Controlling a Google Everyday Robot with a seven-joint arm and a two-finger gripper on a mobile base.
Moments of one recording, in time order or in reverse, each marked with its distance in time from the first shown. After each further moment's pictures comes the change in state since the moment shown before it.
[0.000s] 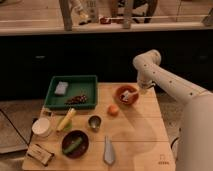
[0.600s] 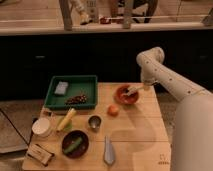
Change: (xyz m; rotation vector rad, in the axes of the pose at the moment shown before) arm 0.002 -0.034 0.004 0.032 0.018 0.117
